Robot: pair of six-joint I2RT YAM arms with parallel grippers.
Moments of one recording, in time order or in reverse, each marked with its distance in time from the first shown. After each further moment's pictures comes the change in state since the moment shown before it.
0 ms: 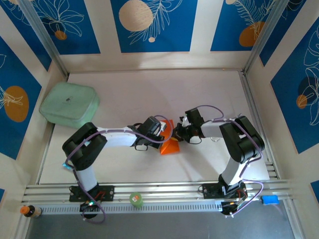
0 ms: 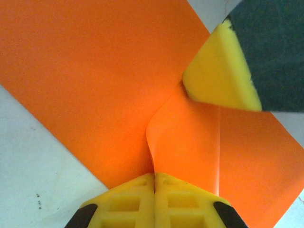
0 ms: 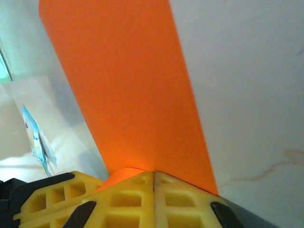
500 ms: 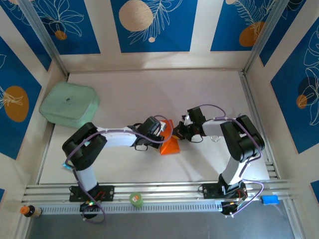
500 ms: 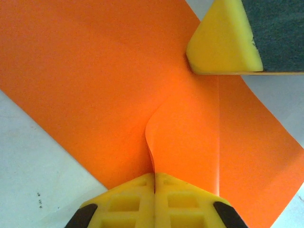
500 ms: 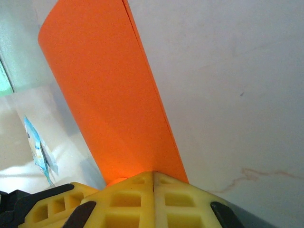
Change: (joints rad) left arm 0.000 -0.001 -0.002 0.000 -0.001 0.000; right arm -0.026 0.014 0.016 -0.018 0.010 -0.006
